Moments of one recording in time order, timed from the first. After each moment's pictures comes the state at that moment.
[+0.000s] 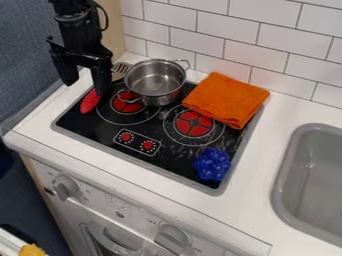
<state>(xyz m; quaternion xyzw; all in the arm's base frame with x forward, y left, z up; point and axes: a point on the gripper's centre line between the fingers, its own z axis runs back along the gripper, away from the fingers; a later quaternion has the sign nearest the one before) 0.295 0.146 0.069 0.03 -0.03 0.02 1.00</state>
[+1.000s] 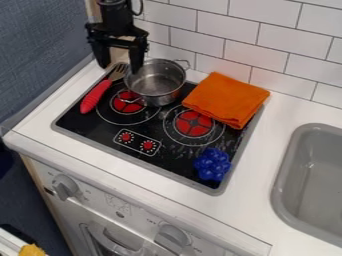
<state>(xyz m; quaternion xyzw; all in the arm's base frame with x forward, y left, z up) 0.376 0.143 0.050 0.01 -0.01 0.09 1.00</state>
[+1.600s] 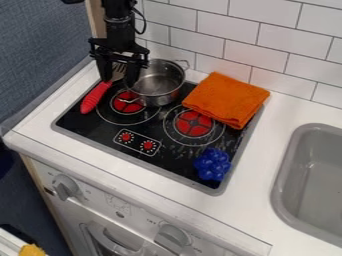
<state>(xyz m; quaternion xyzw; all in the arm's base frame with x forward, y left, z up) 0.377 0.147 0.021 0.03 0.02 0.09 1.00</state>
